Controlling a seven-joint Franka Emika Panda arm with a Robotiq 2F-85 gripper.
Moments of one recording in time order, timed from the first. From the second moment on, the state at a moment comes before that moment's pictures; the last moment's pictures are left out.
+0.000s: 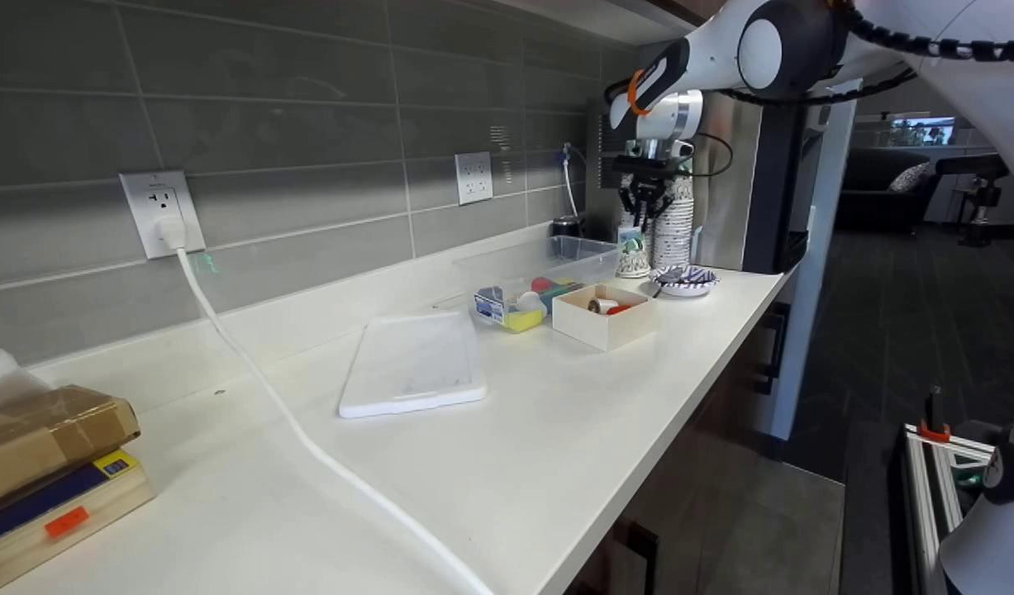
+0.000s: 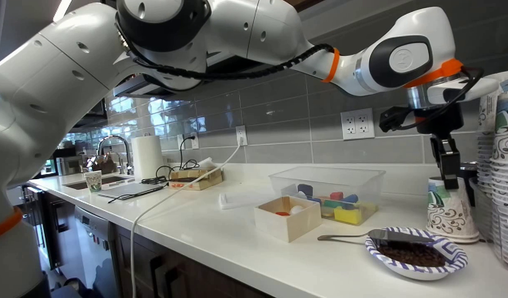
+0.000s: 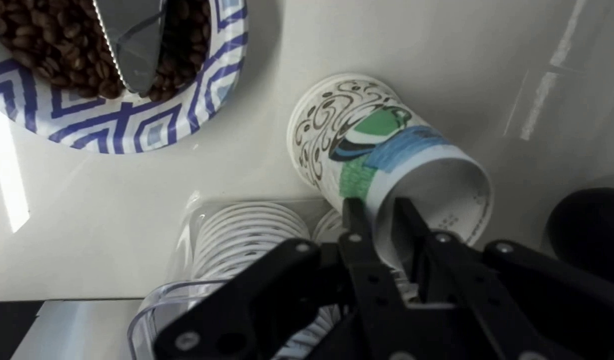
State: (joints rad) arm -0.53 0.80 -0.34 -1.14 0.29 2.12 0.60
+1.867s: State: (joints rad) arm -0.49 0.32 -0.36 -1.58 0.20 2.17 0.31
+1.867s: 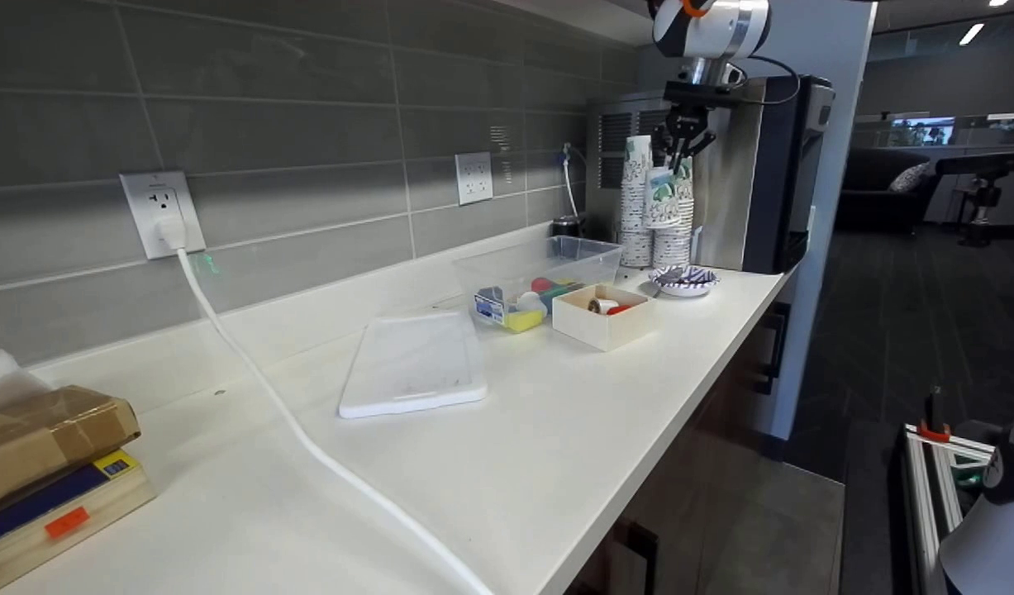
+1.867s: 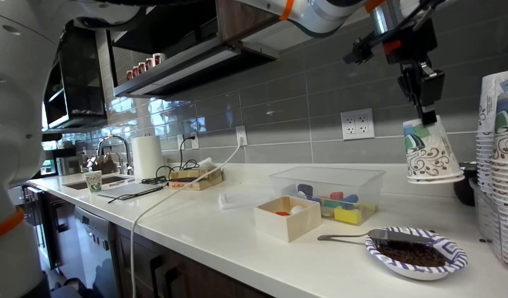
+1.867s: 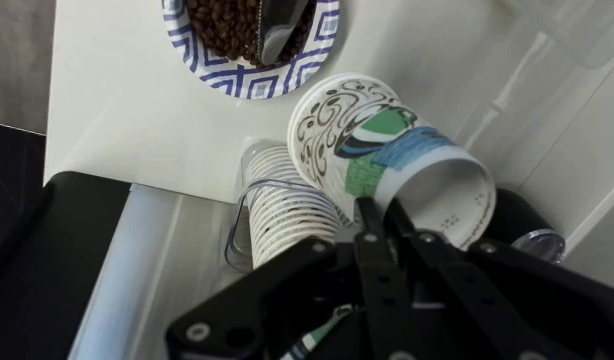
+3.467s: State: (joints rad) arm -0.58 0.24 -0.48 -1.37 0.50 1.96 0.68
